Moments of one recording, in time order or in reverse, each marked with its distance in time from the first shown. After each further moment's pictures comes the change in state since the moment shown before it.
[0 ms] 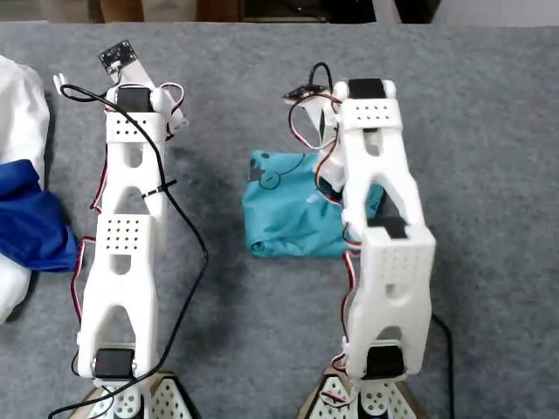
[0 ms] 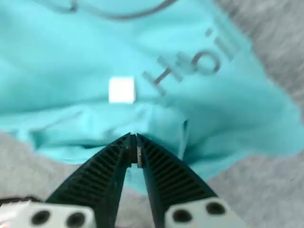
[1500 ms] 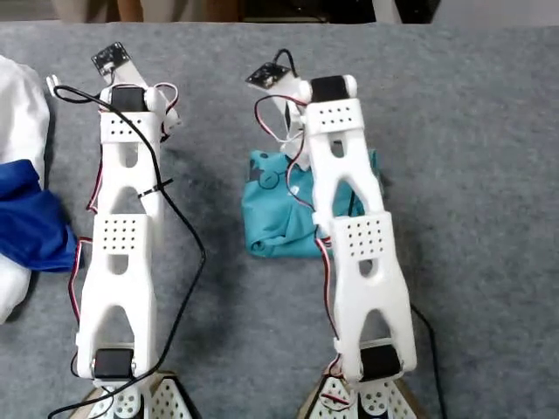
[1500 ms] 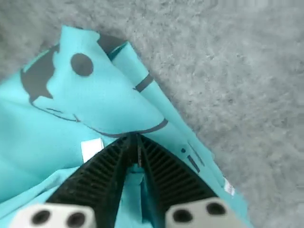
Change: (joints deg) left arm -1.1 0.0 0.0 1.1 0.7; right arm -6.8 27.0 -41.1 -0.5 0.0
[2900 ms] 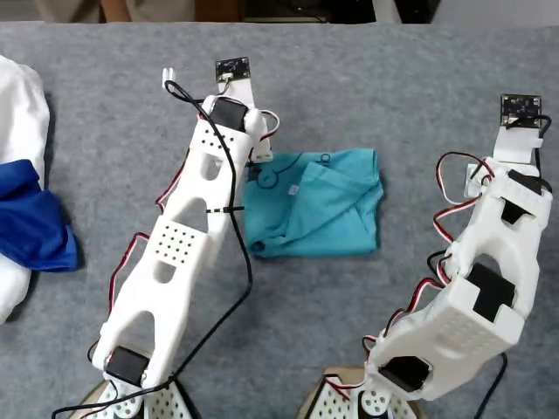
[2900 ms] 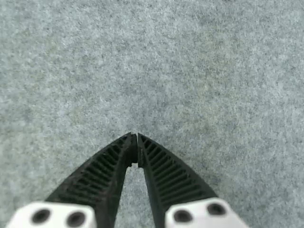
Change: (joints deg) left arm 21.4 -0.7 0.0 6.3 -4.7; right arm 45.6 -47.9 86.8 -69.3 -12.1
